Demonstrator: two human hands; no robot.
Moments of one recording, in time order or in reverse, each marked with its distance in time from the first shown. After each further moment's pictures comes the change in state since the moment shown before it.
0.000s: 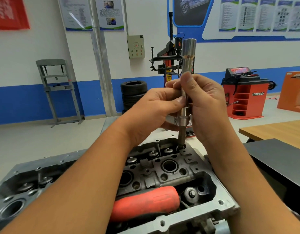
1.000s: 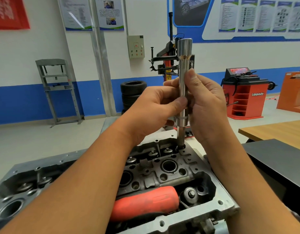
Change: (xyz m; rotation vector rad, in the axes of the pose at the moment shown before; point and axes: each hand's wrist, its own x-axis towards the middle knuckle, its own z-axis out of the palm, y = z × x) left_hand 0.002 -0.003 0.000 0.104 0.064 0.052; right_hand 0.000 -0.001 0.001 0.019 0.023 0.029
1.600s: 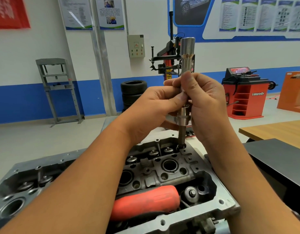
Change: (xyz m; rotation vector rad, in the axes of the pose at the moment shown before) left_hand -0.002 0.001 -0.001 -0.085 -0.030 -0.041; right_hand -0.001 -0.001 0.001 -0.029 -0.038 -0.057
